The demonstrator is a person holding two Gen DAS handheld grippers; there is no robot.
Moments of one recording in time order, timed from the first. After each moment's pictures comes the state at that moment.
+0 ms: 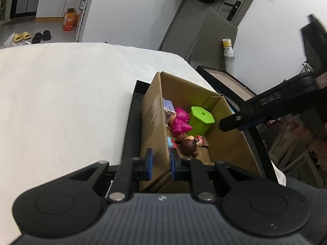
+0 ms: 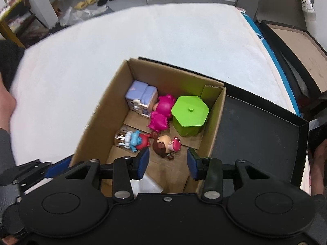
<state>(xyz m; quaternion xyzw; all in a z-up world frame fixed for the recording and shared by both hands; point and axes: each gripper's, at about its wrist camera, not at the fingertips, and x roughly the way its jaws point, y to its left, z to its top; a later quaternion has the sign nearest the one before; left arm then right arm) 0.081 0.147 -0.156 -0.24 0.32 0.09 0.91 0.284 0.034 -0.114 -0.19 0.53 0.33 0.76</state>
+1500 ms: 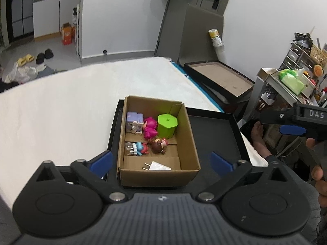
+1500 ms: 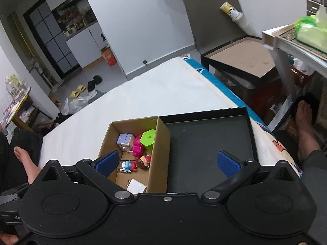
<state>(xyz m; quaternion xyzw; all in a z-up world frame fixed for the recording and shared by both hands) 0.069 0.064 -0.021 -0.16 0.37 0.11 0.91 0.258 -0.145 -0.035 0.03 0.43 0.29 0.85</state>
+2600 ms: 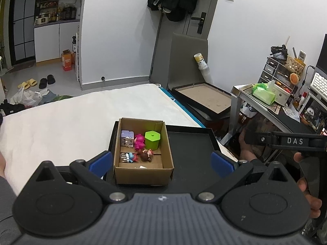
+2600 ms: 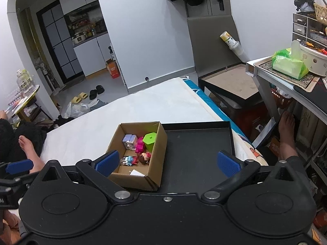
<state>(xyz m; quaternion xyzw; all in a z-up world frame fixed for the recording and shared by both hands) -0.008 0.004 0.048 -0.14 0.30 0.11 0.94 0.177 -0.188 0.013 0.00 0.36 0.29 0.88</state>
